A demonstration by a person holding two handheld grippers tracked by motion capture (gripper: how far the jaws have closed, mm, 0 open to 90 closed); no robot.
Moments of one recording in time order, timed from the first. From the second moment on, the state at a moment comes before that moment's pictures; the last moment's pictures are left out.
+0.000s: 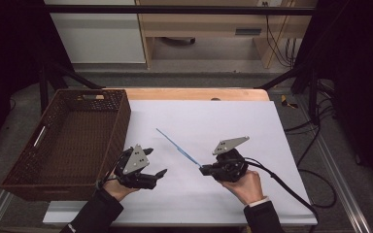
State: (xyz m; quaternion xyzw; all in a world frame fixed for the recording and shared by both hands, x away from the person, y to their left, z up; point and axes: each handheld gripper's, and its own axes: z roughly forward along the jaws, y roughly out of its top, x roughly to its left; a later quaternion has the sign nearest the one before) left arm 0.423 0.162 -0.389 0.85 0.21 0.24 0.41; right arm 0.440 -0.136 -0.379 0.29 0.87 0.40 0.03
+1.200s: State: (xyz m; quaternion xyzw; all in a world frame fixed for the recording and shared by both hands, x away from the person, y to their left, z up) left arm 0.423 0.127 -0.415 0.89 0.05 0.36 0.29; right arm 0.428 -0.129 -0.388 0.25 0.87 0.42 -0.05
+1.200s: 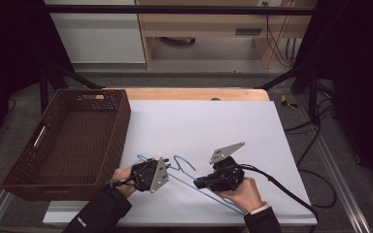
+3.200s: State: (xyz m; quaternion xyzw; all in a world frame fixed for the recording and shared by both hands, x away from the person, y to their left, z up) left arm 0.456 0.124 -0.296 0.86 0.28 0.35 0.25; right arm 0.400 -0.238 -0.397 0.44 0.71 0.48 0.26
